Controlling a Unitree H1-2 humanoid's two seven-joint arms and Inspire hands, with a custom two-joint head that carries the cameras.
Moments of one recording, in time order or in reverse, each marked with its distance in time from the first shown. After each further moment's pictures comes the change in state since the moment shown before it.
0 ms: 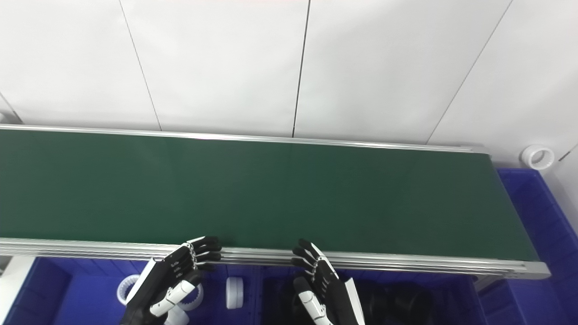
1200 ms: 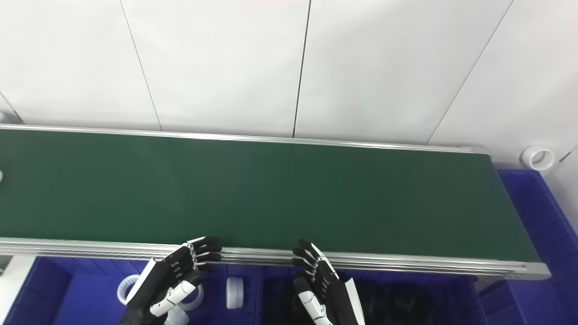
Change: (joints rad) left arm 0.000 0.000 0.000 0.001 0.000 0.000 0.000; right arm -0.001 0.000 0.000 0.001 -0.002 0.000 0.000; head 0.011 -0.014
